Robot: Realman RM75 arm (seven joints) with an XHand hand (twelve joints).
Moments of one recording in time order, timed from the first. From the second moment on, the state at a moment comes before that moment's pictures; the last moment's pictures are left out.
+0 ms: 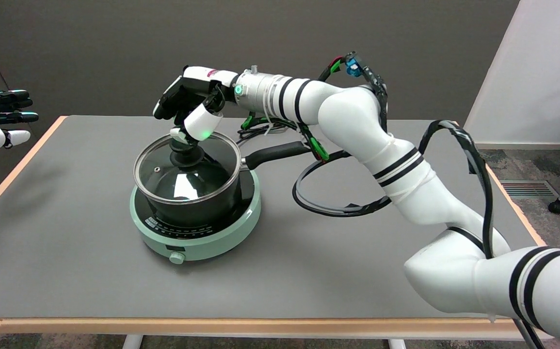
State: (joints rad) arm 0.83 -1.46 -1.93 1.38 0.67 -0.74 0.46
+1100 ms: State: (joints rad) arm 0.48 -1.39 -1.63 1.64 0.42 -0.34 0.55
